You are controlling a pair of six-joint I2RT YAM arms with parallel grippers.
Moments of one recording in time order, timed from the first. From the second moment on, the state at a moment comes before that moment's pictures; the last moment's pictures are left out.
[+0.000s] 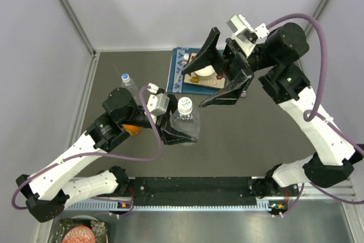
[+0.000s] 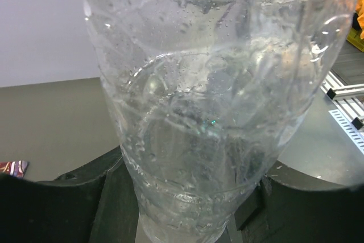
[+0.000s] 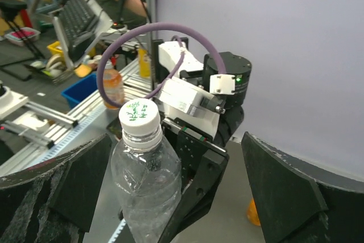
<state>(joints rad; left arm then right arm) -0.85 0.93 1.08 -0.05 0.90 -0.09 0.71 1.36 1.84 -0.06 -1.24 0.31</state>
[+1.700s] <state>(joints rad) -0.84 0.94 1.04 0.02 0.91 -0.13 0.80 1.49 1.73 0.71 -1.38 0.91</state>
